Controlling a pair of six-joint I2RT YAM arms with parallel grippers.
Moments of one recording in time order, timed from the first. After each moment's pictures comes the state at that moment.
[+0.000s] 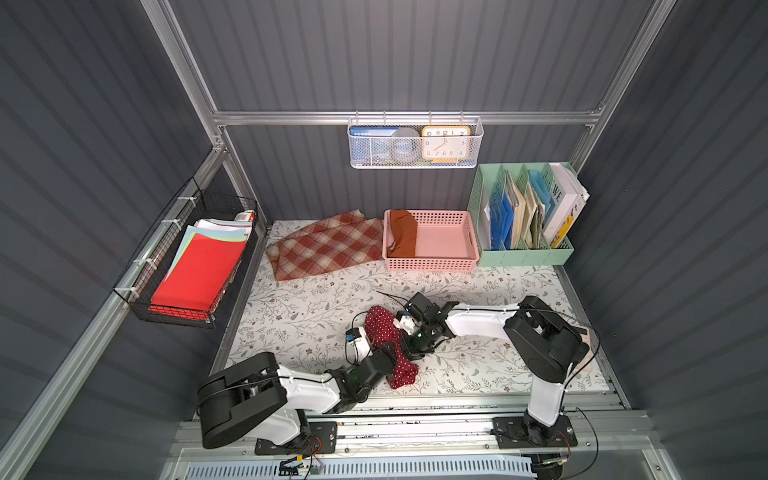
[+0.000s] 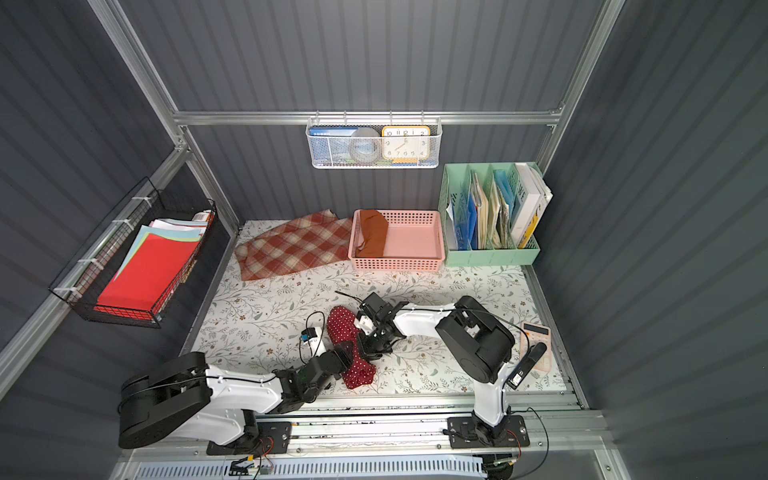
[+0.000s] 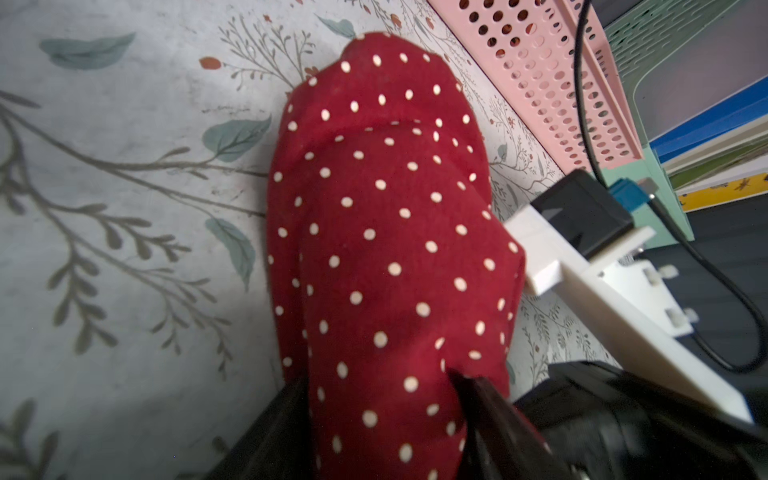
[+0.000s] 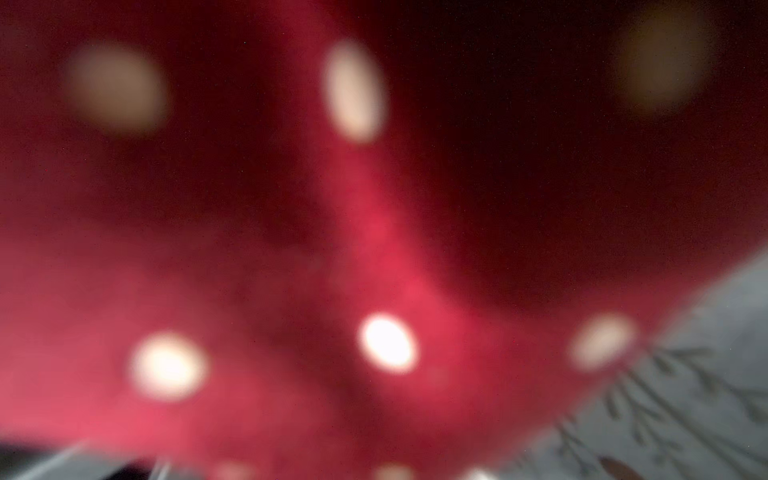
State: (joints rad) left arm -1.06 1.36 0.25 0.45 -0.54 -1.27; right arm 0.81 1.90 1.05 -0.40 -0.56 0.56
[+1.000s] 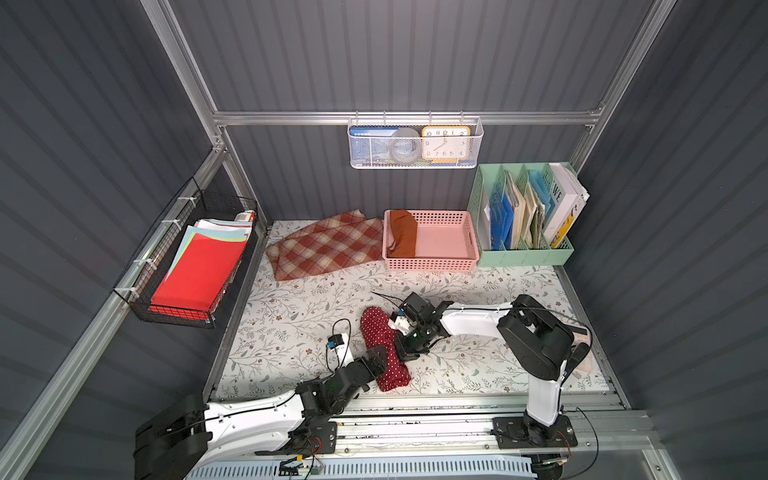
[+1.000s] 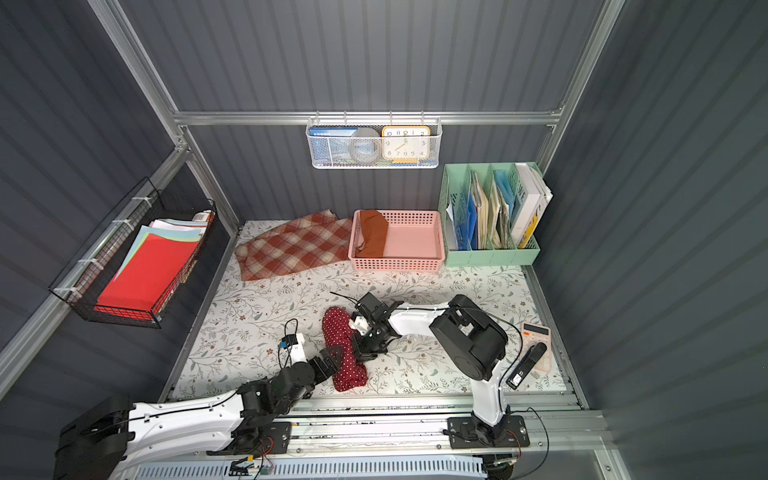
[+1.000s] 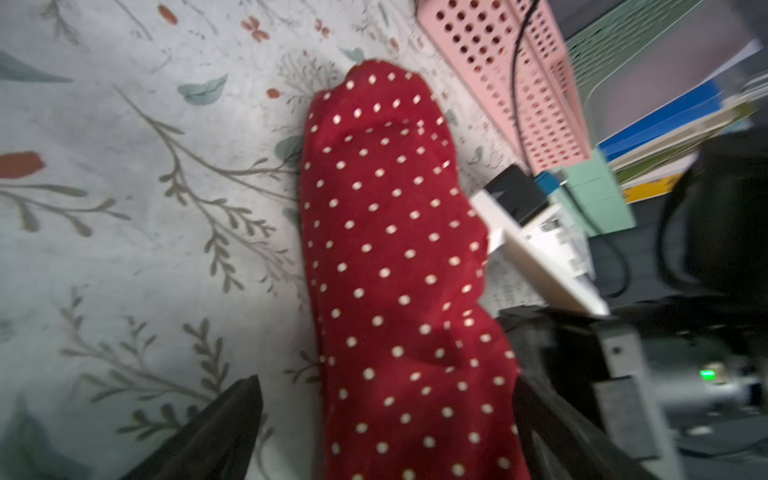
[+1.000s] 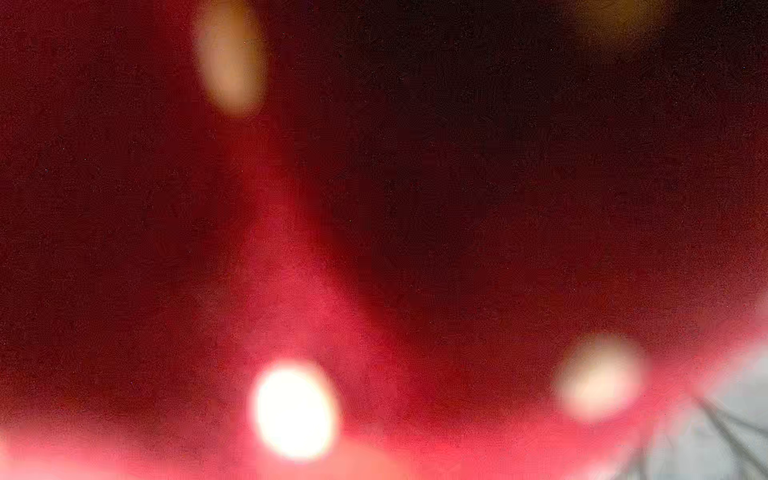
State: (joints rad) left arm -1.06 0.96 0.15 0.15 -0.51 -1.26; right arm 0.82 1.93 1.09 -0.39 -0.59 0.56
